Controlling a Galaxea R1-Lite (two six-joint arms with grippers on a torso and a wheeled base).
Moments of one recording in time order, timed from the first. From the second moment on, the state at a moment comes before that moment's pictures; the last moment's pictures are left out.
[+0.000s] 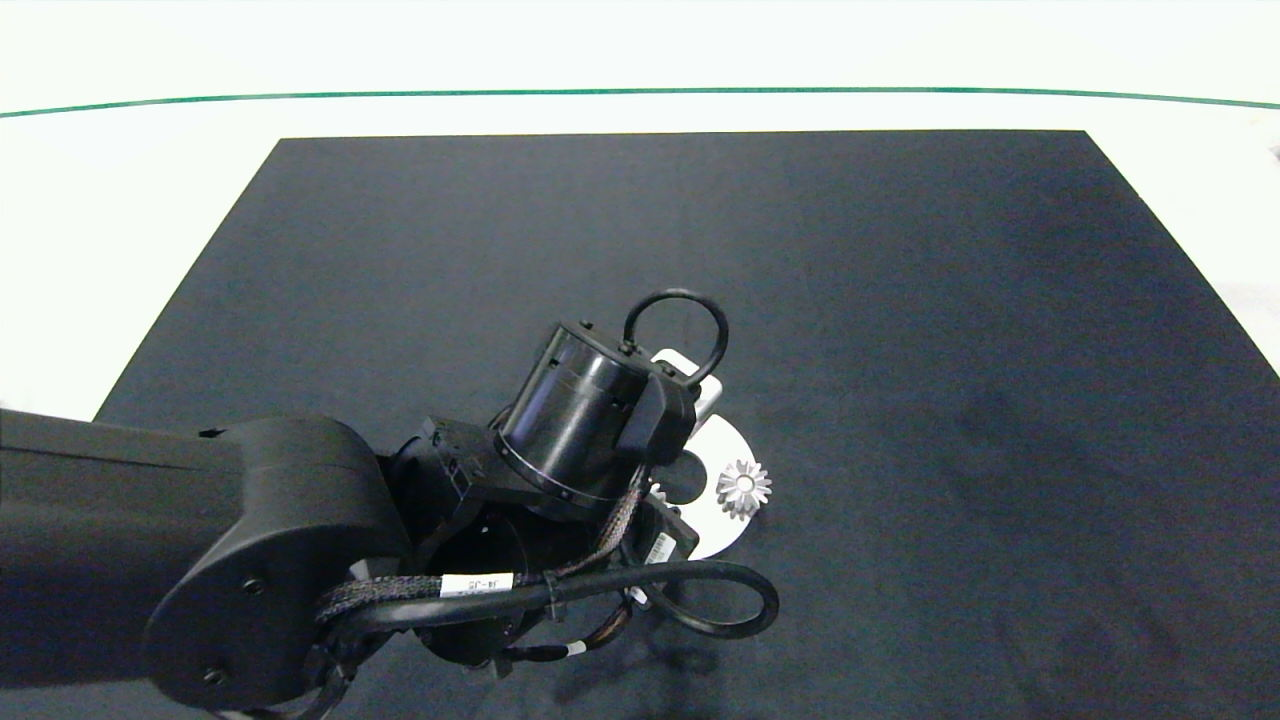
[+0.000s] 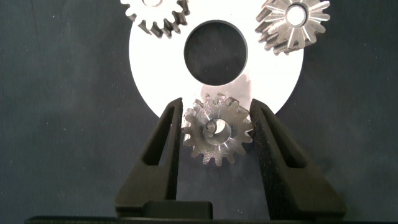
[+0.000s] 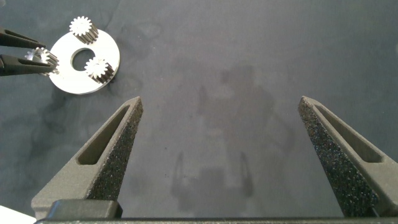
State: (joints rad) left arm -0.93 1.74 -1.12 0.03 0.40 0.08; right arm 0.53 0.75 -0.80 0.22 -0.29 -0.09
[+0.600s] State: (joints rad) left arm -0.93 1.74 -1.12 0.03 0.40 0.07; right arm 0.53 0.75 -0.80 0.22 -0.29 -0.09
